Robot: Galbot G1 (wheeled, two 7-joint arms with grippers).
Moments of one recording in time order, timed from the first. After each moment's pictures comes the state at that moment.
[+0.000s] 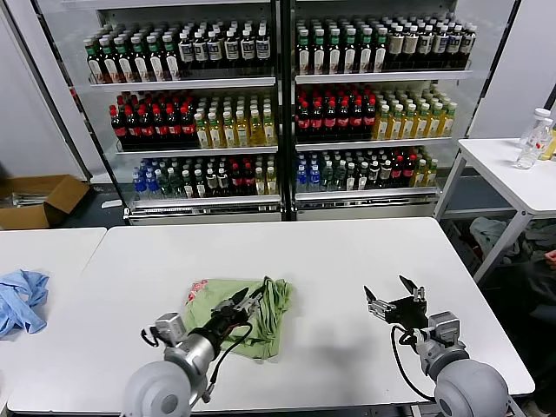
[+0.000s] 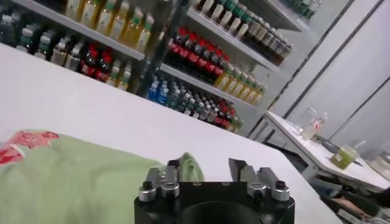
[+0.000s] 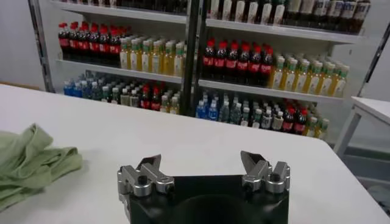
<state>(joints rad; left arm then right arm) 1.29 -1.20 -0.32 -2.14 -0.94 0.53 -0.23 -1.34 0.94 0.43 2.11 0.51 -0.47 0.16</state>
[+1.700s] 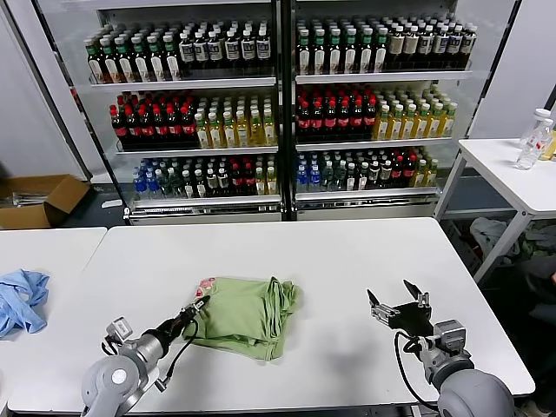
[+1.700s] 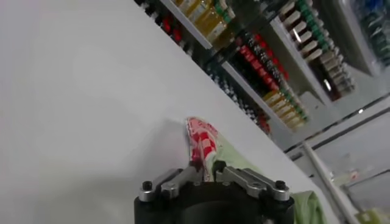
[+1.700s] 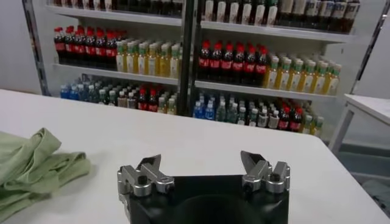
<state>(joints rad) 1.24 -1.19 -0.56 -1.75 -1.28 0.56 -0.06 -1.40 0.97 0.48 2.14 0.49 -0.45 0.16</state>
